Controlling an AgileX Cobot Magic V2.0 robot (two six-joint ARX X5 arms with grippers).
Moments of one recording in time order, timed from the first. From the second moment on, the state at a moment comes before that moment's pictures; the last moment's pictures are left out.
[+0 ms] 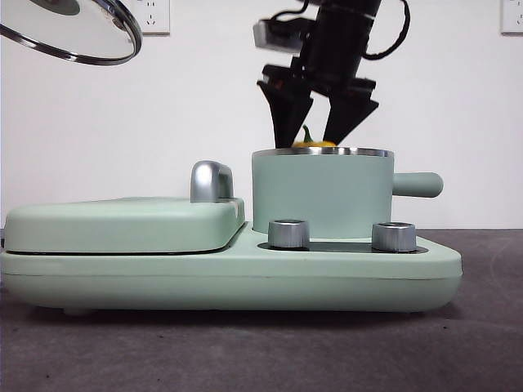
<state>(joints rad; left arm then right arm) -0.47 0.87 1.05 -0.62 -0.05 0.06 0.55 1.86 1.70 -0.85 0.00 -0.13</state>
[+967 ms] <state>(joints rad) -0.47 0.87 1.05 -0.61 -0.05 0.06 0.55 1.93 1.70 -0.88 -0.02 -0.13</state>
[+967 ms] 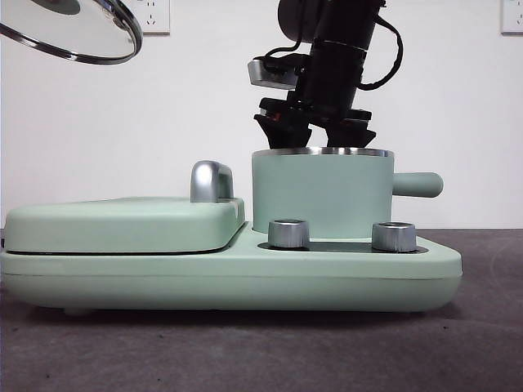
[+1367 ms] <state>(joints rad) -0.47 0.87 1.05 -0.61 -0.05 0.06 0.55 1.96 1.71 -0.89 -0.03 -0.13</state>
